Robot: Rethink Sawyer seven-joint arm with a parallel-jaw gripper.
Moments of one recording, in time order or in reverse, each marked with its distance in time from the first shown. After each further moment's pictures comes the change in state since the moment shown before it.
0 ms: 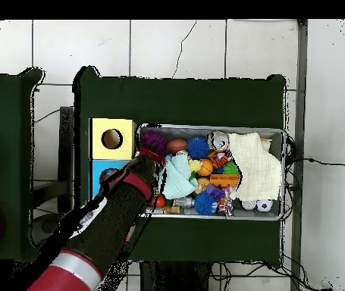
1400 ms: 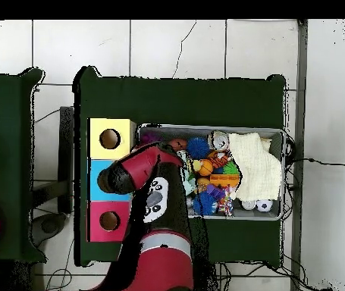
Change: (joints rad) arm -0.350 -0.288 0.535 0.078 -0.265 0.281 -0.243
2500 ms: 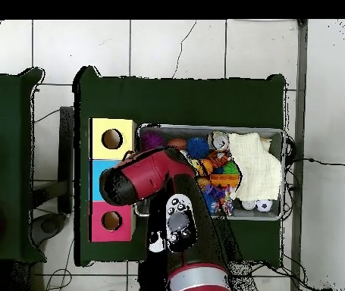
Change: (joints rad) arm -0.158 -0.249 0.211 0.199 -0.044 0.066 -0.036
